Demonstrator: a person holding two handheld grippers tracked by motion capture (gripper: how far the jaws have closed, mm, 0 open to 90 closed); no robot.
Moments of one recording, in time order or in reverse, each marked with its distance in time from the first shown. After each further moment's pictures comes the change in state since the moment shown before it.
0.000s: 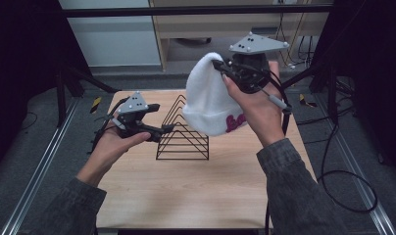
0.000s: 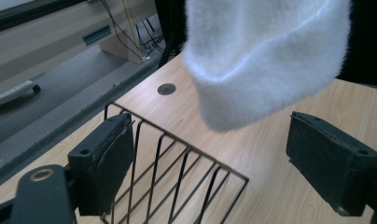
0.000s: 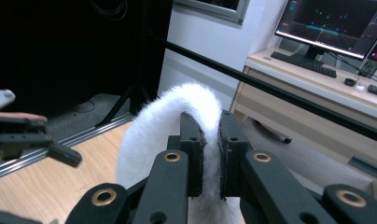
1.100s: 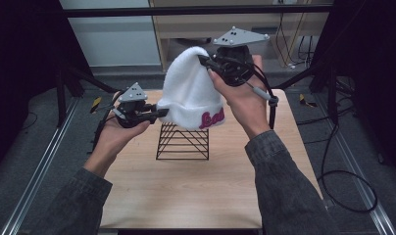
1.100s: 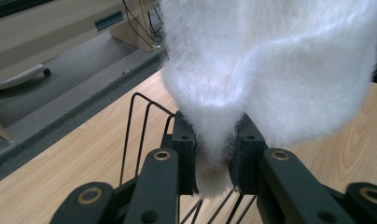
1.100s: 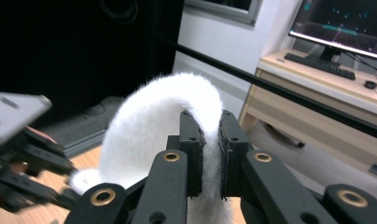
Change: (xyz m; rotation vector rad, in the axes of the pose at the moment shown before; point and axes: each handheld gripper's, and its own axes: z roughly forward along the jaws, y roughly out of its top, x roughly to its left) left arm 0.024 -0.002 0.001 0.044 0.048 -0.046; right arm 0.008 0.006 0.029 0.004 0.041 0.015
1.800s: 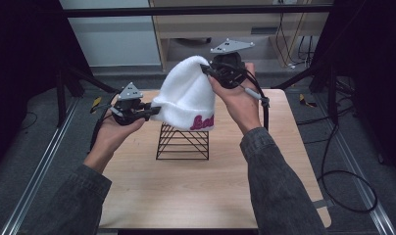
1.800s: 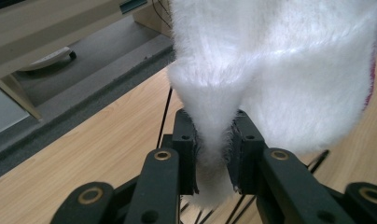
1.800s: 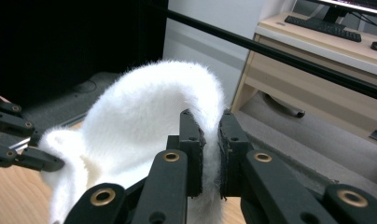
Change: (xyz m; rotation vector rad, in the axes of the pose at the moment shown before) left arm 0.028 -0.017 0.015 0.062 0.087 -0.014; right arm -0.020 -0.039 0.048 0.113 -0.020 0.034
